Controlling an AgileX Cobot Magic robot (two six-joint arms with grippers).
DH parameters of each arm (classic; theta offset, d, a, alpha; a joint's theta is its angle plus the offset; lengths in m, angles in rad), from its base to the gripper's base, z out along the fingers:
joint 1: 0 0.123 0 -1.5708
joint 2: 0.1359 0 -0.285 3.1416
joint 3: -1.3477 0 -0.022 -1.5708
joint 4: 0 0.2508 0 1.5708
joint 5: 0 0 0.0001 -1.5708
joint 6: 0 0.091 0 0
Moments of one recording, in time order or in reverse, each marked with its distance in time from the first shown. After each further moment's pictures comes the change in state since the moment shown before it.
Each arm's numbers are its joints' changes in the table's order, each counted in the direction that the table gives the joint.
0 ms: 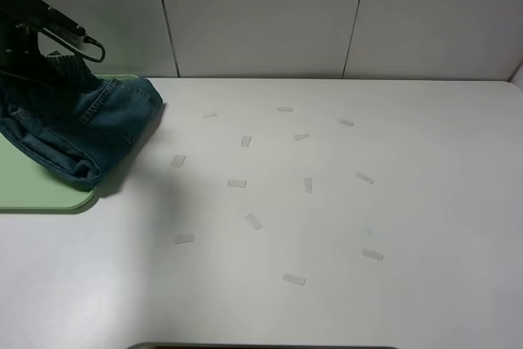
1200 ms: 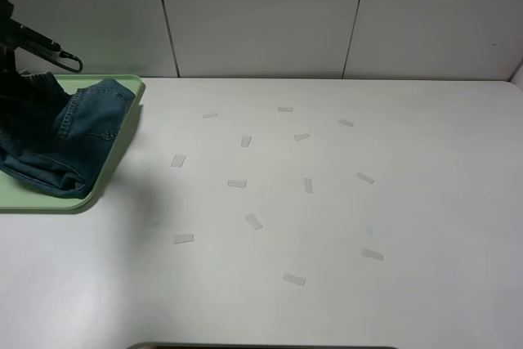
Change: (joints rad) left arm 0.088 0.000 -0.083 0.027 -0.004 -0.118; right arm 0.000 0.000 0.000 0.003 0.000 0.000
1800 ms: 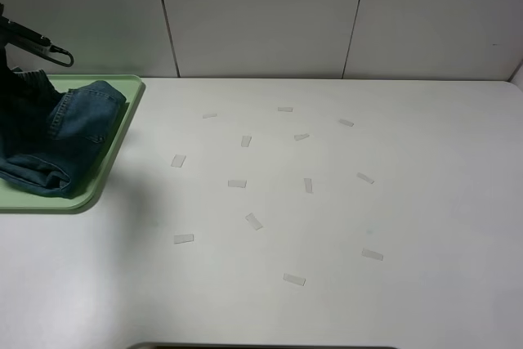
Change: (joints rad) left arm 0.021 0.000 0.000 0.012 0.035 -0.049; right arm 0.000 0.000 0.000 0.000 0.000 0.000
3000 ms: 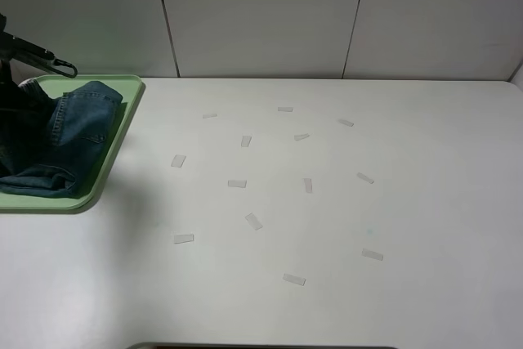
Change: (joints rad) left arm 0.000 -0.001 -0.060 -0.050 0.019 0.017; right arm 0.000 0.000 0.000 0.000 0.000 0.000
